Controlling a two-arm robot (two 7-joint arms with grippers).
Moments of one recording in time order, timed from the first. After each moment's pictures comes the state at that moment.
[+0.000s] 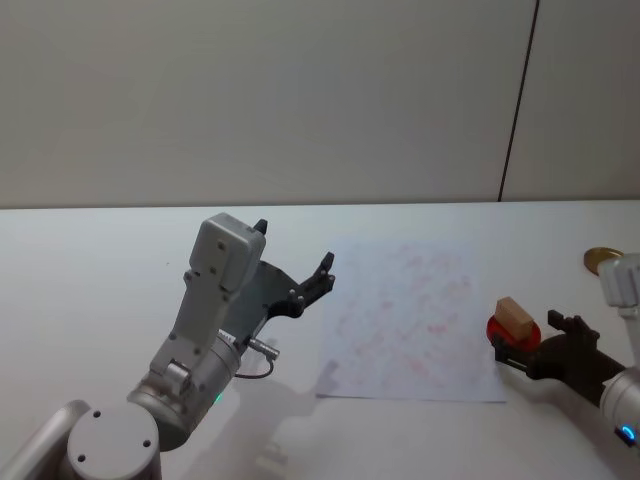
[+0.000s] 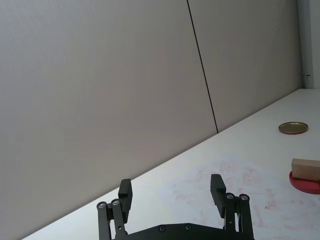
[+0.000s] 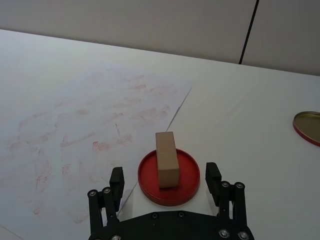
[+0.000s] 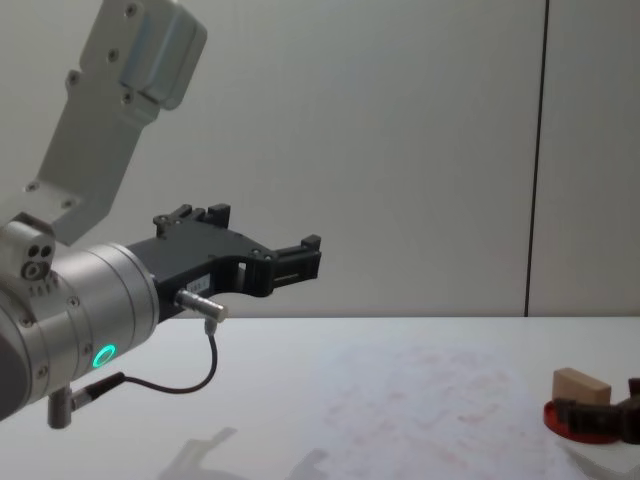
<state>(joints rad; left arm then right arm) -0.24 0.38 0.45 -1.63 -0.20 0.01 -0.01 0.18 0.32 -0.21 -1.41 0.26 0.23 0.27</state>
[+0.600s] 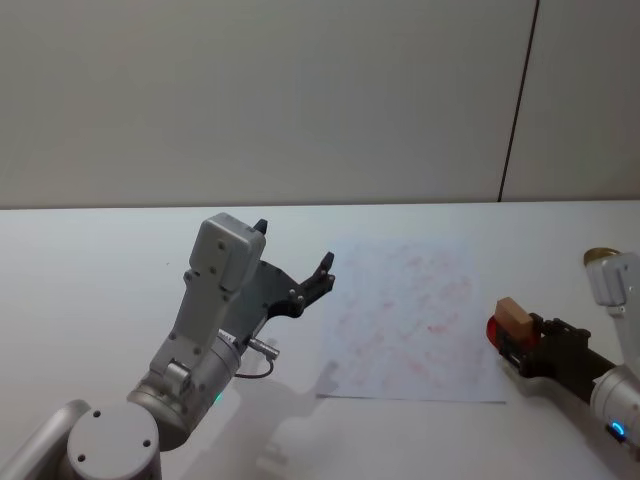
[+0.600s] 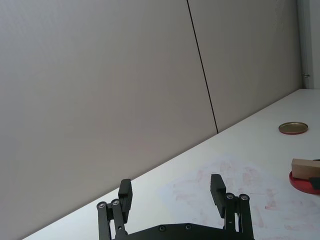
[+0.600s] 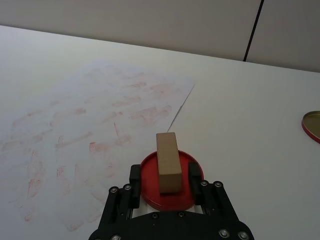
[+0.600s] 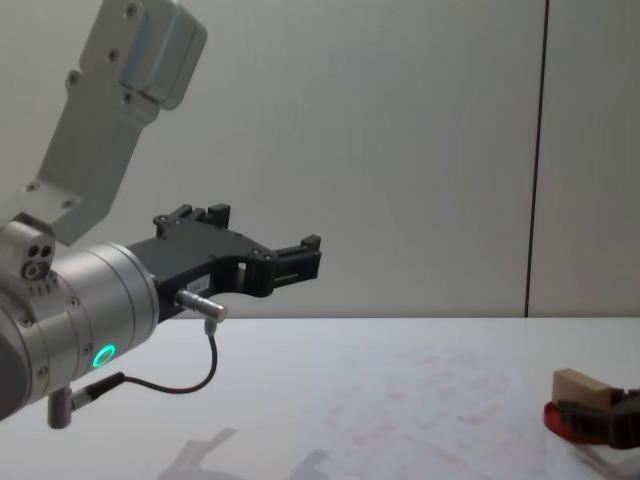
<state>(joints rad) -0.24 0.38 0.45 -1.63 -0.20 0.01 -0.01 0.22 0.30 -0.22 -1.34 0.24 0.21 0.28</state>
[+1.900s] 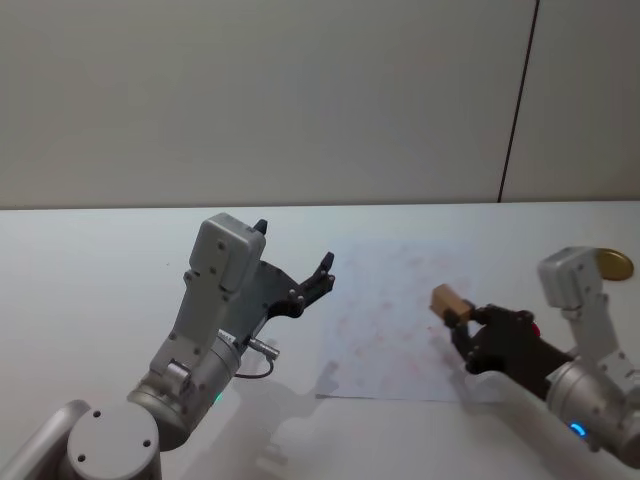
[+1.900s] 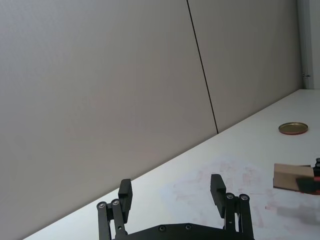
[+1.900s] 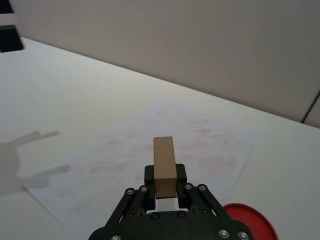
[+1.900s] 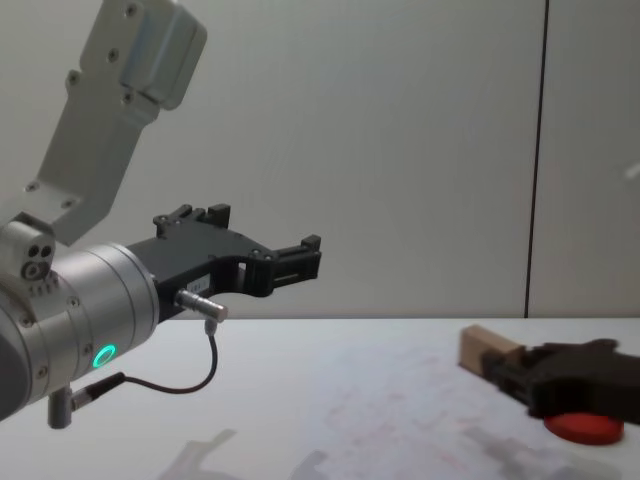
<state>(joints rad) -0.24 0.38 0.45 -1.63 -0.20 0.01 -0.01 0.20 0.28 -0.27 -1.43 0.18 0.10 0.38</state>
